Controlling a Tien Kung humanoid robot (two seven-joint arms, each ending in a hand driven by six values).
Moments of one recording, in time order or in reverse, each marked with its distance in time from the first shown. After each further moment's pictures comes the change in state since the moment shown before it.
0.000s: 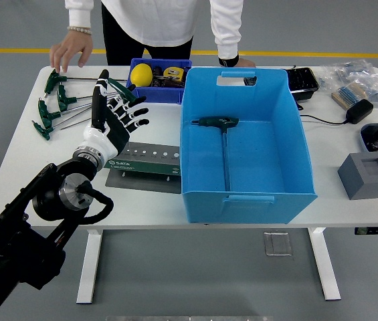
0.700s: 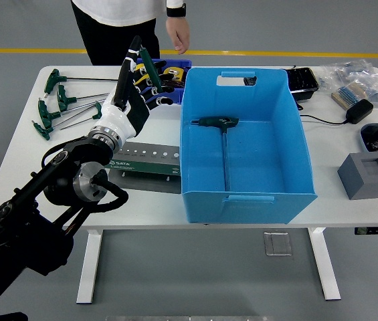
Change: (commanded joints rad) left arm -0.096 0.001 0.087 -0.063 0.129 0.051 0.051; right arm 0.009 -0.006 0.002 0.000 -0.005 0.002 0.000
